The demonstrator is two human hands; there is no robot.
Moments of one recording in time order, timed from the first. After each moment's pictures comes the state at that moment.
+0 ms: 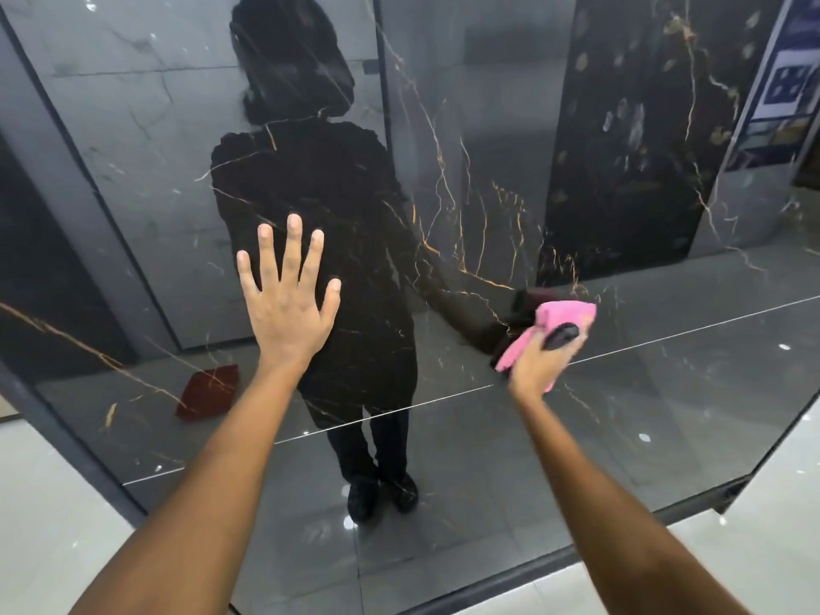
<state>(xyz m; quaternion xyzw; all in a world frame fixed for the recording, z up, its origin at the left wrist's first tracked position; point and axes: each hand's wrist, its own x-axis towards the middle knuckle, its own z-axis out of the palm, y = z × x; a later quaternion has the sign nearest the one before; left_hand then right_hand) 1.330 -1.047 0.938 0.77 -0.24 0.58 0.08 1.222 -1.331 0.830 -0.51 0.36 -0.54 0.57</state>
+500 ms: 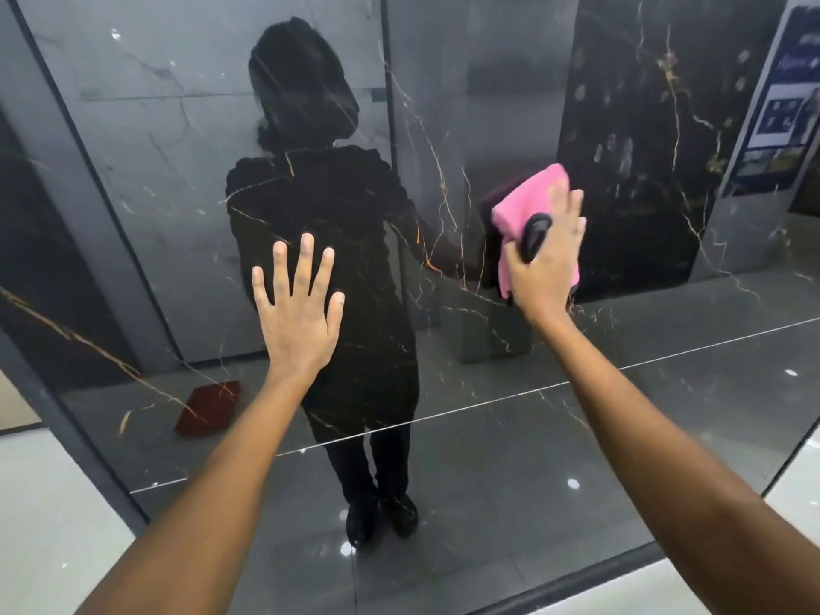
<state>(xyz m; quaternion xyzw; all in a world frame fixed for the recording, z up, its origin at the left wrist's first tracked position) 1.322 -1.045 0.942 0.79 -0.24 0.55 0.12 1.222 -1.338 0.985 -0.74 0.11 -0.62 0.26</state>
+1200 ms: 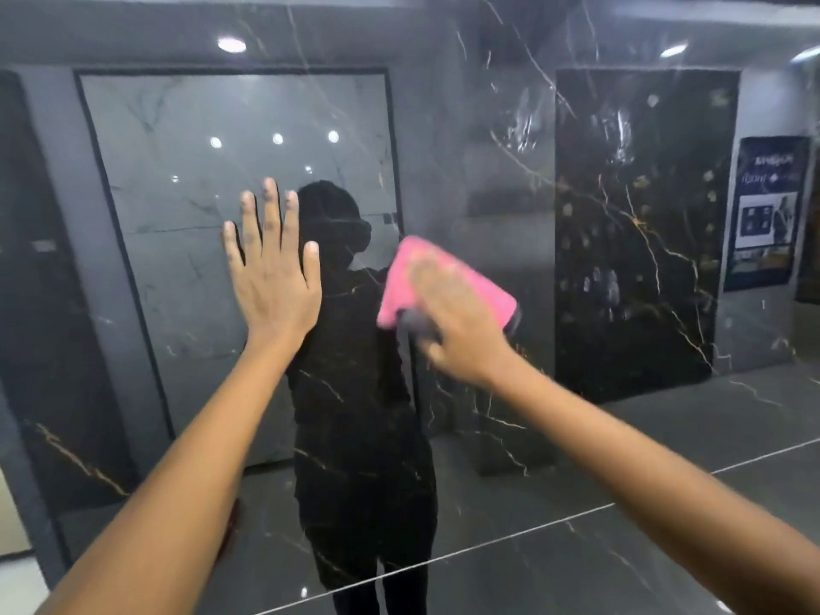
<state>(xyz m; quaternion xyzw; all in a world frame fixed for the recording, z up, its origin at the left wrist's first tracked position) 1.333 -1.046 1.141 0.76 -0.17 0.60 0.17 1.239 -1.257 1.089 -0.78 -0.21 -0.58 -0.02</state>
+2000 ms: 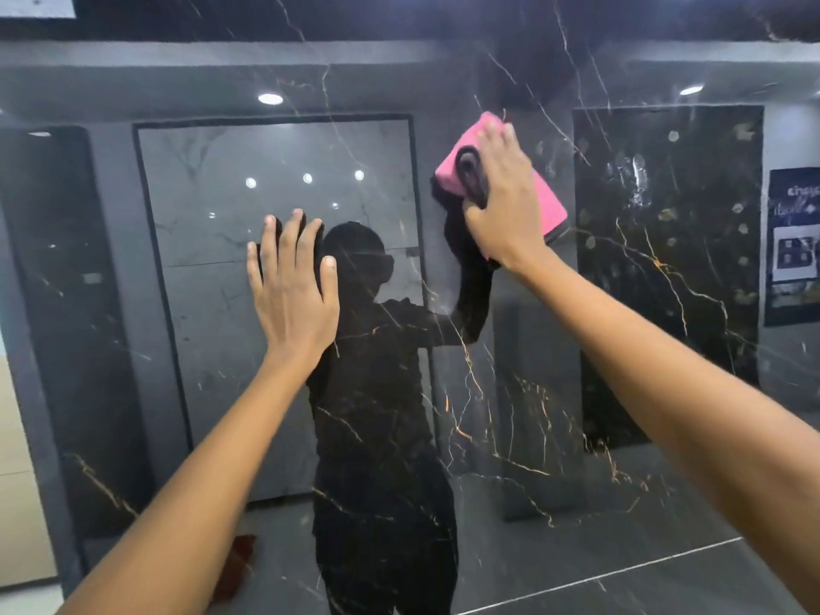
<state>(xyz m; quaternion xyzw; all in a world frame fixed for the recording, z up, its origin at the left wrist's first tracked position) 1.314 -1.046 1.170 0.71 -0.20 0.62 0.25 1.235 -1.281 1.250 -0.76 -0.08 -0.64 0.11</state>
